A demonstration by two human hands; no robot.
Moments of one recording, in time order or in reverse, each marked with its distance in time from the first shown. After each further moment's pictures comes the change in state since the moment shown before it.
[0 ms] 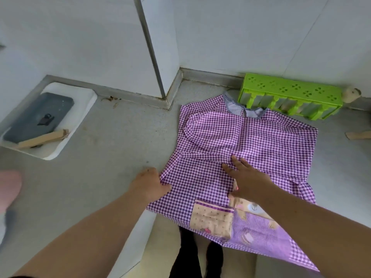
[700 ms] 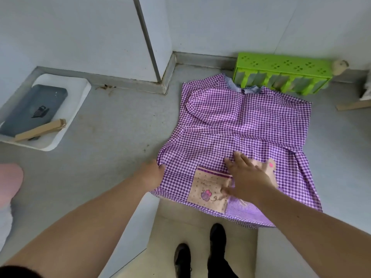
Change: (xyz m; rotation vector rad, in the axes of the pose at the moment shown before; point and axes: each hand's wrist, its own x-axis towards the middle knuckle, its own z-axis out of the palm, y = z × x) left_hand -0.034 -0.008 0.010 -0.190 -0.088 0.072; right_hand -0.045 -0.036 0.062 0.054 0.053 0.132
